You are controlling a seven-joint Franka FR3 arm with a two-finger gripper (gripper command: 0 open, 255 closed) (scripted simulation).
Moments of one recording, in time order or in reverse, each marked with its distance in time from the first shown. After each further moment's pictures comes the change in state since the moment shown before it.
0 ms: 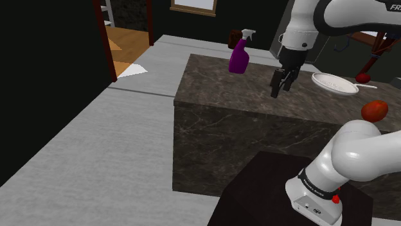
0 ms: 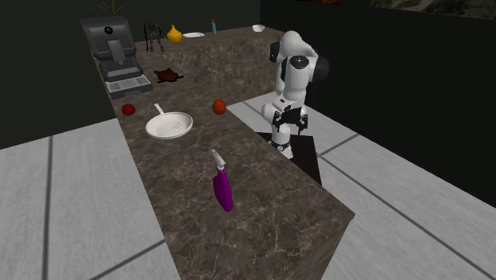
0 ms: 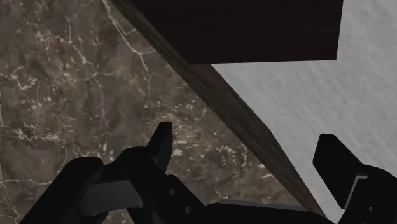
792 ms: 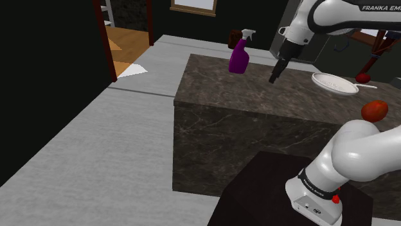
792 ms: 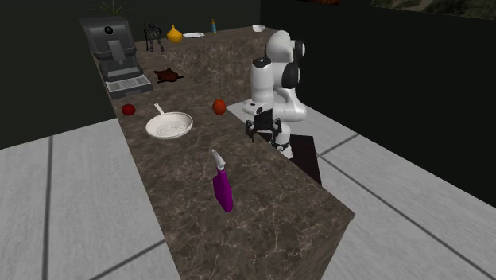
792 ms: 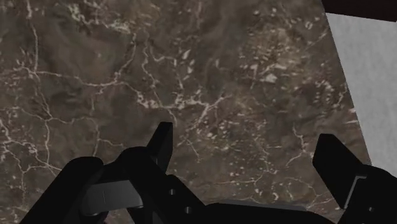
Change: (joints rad) arm 0.010 0.096 -0.284 0.029 -0.109 0.268 -0.443
